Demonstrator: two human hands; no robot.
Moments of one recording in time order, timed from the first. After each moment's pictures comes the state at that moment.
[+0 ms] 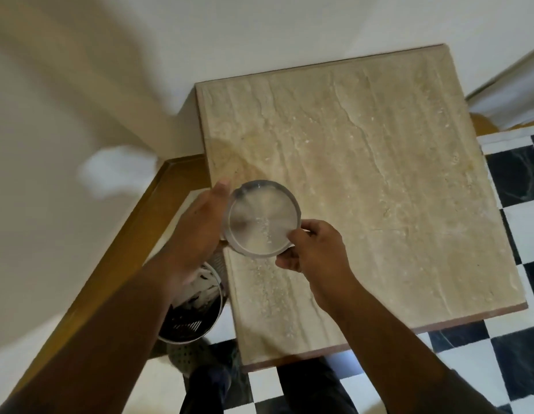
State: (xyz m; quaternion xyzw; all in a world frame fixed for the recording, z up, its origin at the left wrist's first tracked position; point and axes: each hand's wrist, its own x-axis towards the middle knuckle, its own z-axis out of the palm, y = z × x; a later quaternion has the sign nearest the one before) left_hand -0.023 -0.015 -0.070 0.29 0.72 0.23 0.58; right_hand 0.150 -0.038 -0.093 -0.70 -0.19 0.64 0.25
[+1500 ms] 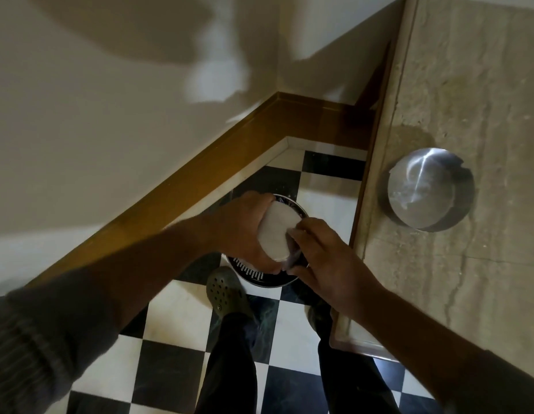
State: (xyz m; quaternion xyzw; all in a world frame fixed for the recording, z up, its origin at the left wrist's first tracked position) left_hand -0.211 -0.156 -0.206 0.59 0.61 -0.06 0.52; right_hand 0.013 -0.139 -0.199 -0.31 -0.89 0.34 -0.03
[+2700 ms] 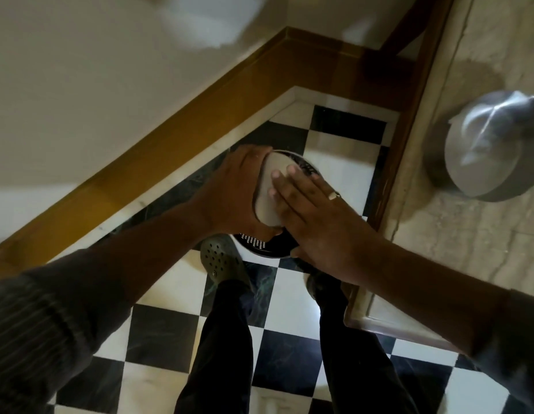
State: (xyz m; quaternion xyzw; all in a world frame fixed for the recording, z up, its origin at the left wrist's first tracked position) left_hand -0.212 -0.201 -0.280 0.66 0.67 0.14 0.32; right_hand -0.008 -0.142 -0.254 -0.13 -0.97 0.14 -0.17
